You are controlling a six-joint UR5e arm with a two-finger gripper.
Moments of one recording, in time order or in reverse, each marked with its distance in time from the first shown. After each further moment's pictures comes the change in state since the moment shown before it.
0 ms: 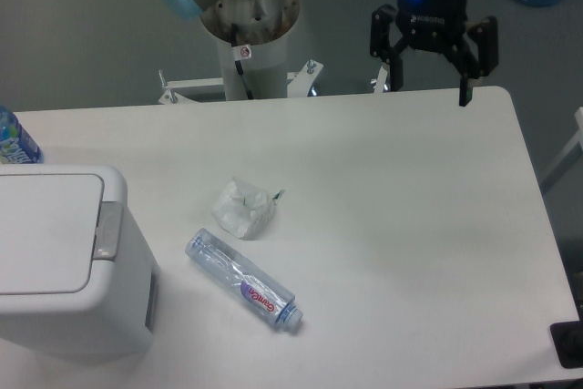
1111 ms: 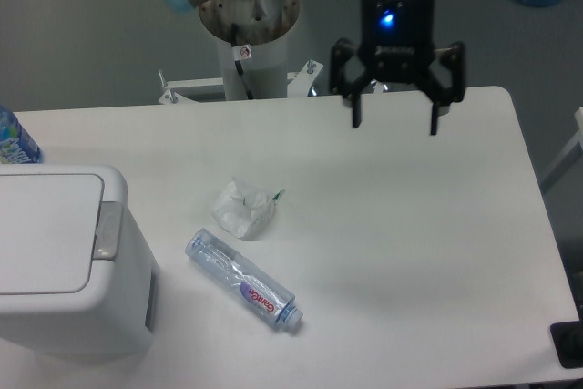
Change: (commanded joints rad) arm -0.228 -0.084 0.061 0.110 0.009 -0.678
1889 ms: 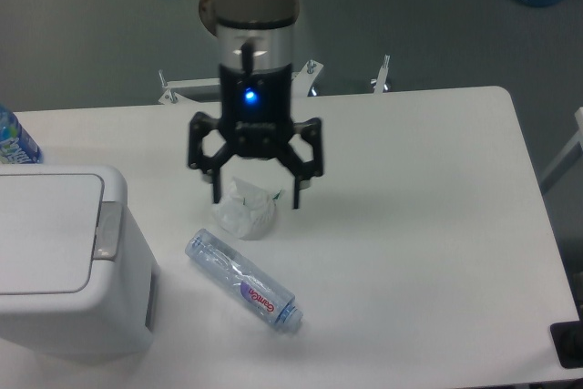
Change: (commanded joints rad) arm -0.238 -0.087 -0.012 0.129 -0.008 -0.391
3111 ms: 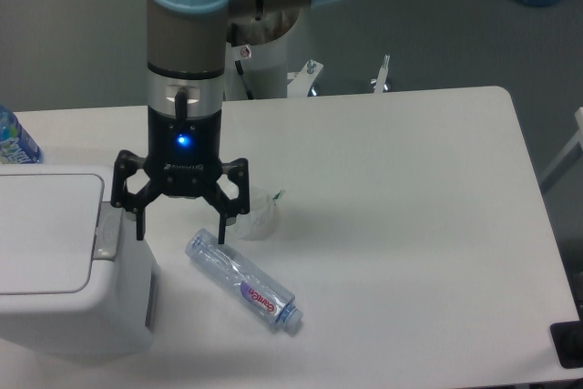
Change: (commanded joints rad) arm -0.089 -0.068 0.006 0.051 -0.028 -0.184
